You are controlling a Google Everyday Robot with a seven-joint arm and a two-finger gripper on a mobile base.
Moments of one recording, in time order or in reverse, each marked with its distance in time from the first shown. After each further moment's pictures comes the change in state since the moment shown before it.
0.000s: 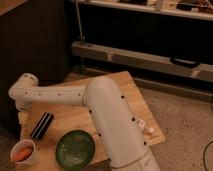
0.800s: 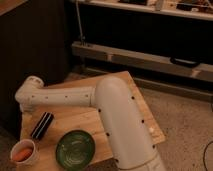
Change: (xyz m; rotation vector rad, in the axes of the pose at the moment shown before) arm 0.033 0.021 -0.016 0.057 -0.059 0.008
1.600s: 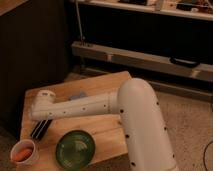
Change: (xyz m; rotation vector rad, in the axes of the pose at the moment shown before) arm -0.002 0.007 0.012 0.066 -0.168 0.062
